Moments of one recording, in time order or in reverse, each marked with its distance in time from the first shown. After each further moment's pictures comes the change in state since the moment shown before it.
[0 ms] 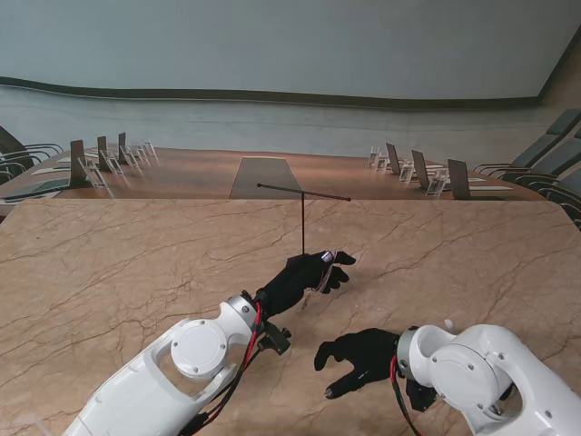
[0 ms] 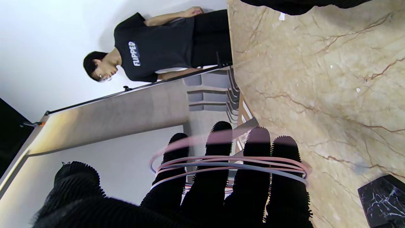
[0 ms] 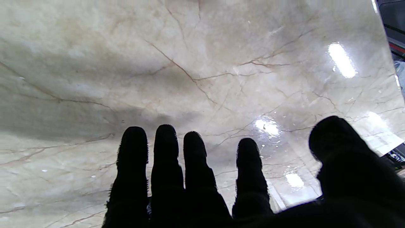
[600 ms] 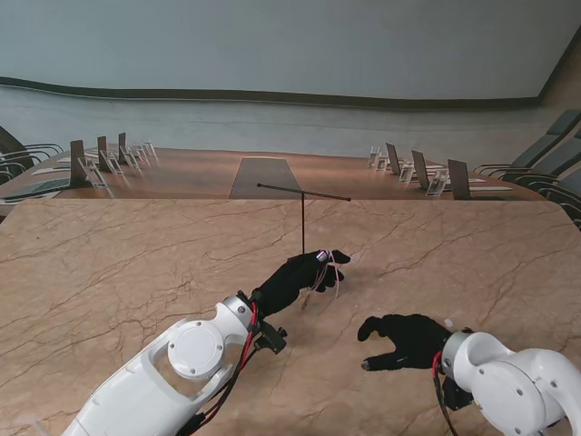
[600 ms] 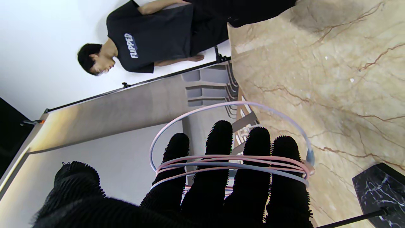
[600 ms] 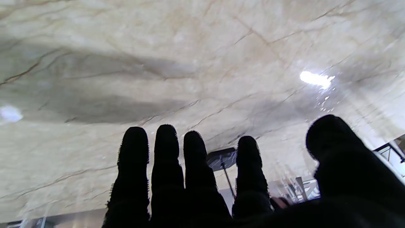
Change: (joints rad) left arm 0.013 0.001 -0.019 0.008 0.018 -0.016 0.007; right arm -0.214 -0.051 0.269 -0.065 -0.081 0.040 -0.179; left_hand 0.000 0.000 0.000 0.000 0.000 -0.001 0.000 0.000 0.011 0.000 -0.001 0.000 0.000 0.000 0.000 0.000 0.000 0.001 0.000 0.000; right_hand 0.024 0.000 0.001 0.000 0.021 0.000 0.013 0.015 0.003 -0.002 0.011 0.000 0.002 -0.006 0.000 0.000 -0.001 -0.012 -0.010 0.000
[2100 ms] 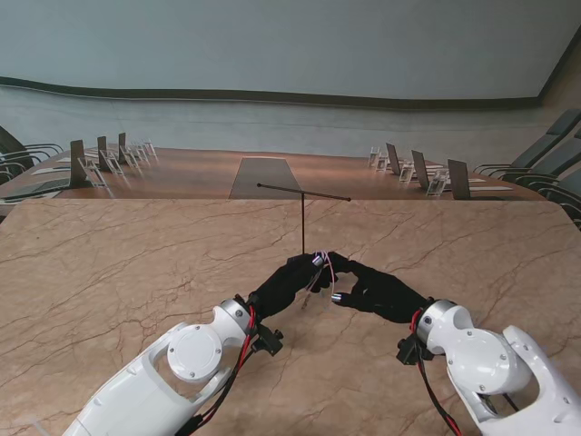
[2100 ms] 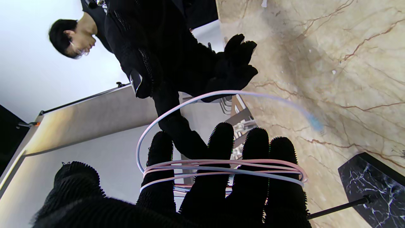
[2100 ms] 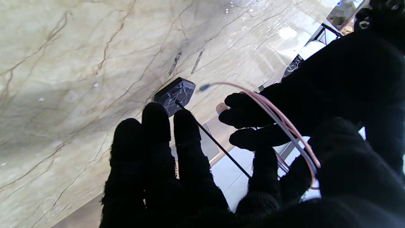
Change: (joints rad) left arm -0.003 0.001 0.004 0.043 0.028 -0.037 0.017; right arm 0.195 -0.045 -0.143 0.198 0.443 0.065 -0.312; left_hand 0.000 0.000 0.000 0.000 0.007 -0.210 -0.019 0.028 -0.004 0.014 -0.039 -0.024 0.000 -0.015 -0.028 -0.006 -0.007 -0.038 -0.003 -0.011; right_hand 0.005 0.033 -0.109 0.000 -0.021 -0.215 -0.254 -0.049 0.251 0.105 0.226 0.092 0.195 0.159 0.394 0.144 0.124 0.101 0.294 0.106
